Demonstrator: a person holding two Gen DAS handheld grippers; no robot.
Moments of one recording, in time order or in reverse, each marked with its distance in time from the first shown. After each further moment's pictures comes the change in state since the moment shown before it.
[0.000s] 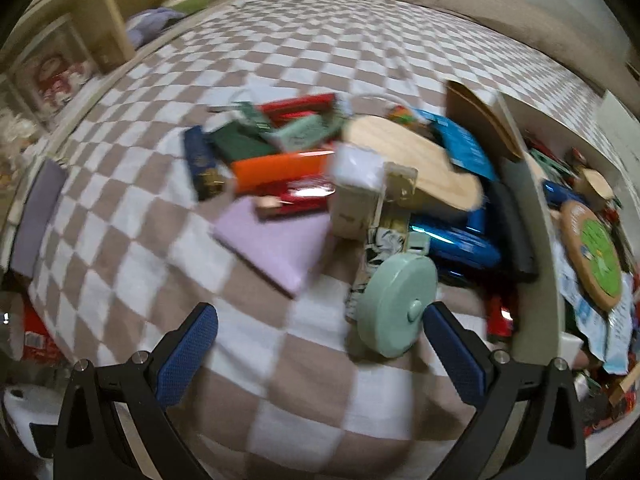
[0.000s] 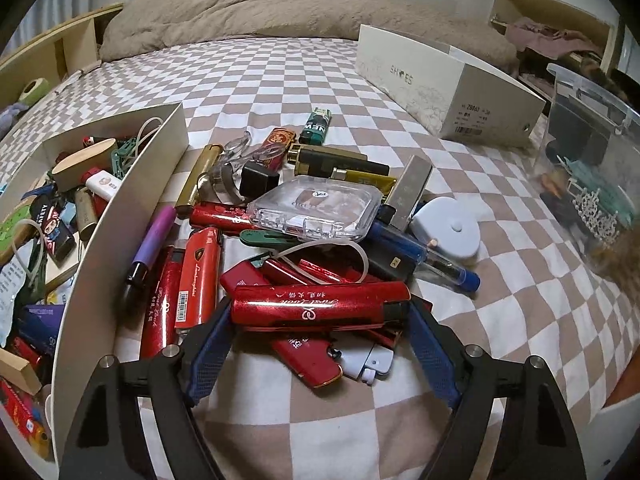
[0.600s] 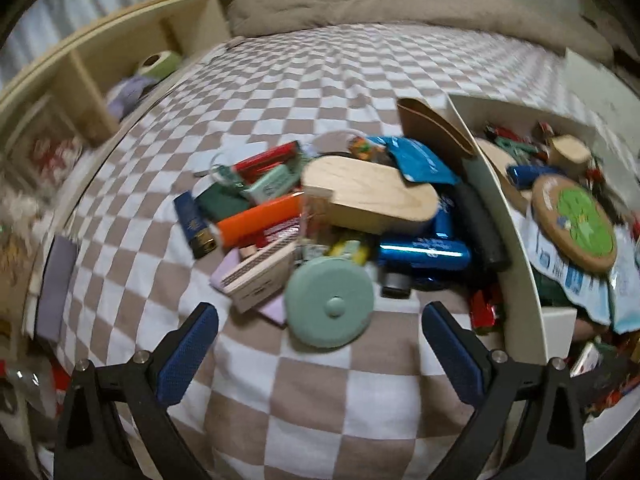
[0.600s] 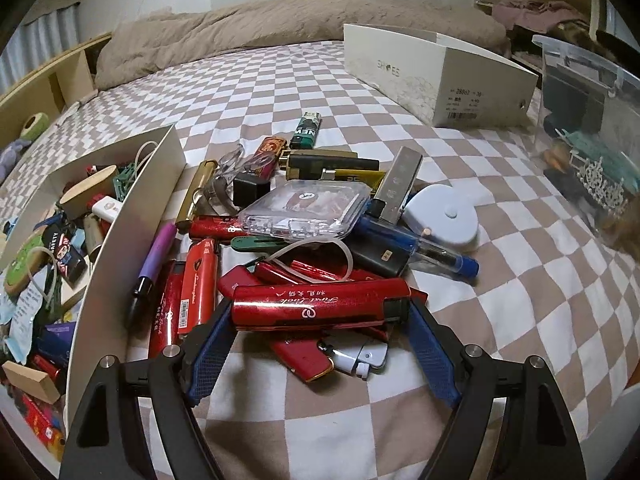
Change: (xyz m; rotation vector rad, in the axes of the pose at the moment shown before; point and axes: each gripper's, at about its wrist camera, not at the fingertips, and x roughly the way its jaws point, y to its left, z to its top) left arm -0.018 -0.031 -0.001 0.225 -0.137 0.032; right arm -0.002 -0.016 -0.003 0.097 -0.016 0.067
